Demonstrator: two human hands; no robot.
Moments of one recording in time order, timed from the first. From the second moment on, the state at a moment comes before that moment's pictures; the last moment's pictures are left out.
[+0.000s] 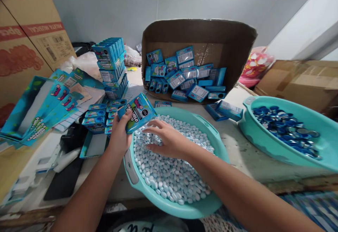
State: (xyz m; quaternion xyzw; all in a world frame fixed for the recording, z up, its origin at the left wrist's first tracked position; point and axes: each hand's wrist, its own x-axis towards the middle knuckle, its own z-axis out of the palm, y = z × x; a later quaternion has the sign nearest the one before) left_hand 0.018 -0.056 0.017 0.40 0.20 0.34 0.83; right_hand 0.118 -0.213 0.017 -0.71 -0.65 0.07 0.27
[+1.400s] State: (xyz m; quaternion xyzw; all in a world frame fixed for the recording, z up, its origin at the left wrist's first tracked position) left_hand 0.019 -0.057 0.015 0.38 0.18 0.34 0.84; right_hand 0.116 -0.211 0.019 -0.72 -0.63 0.11 0.27
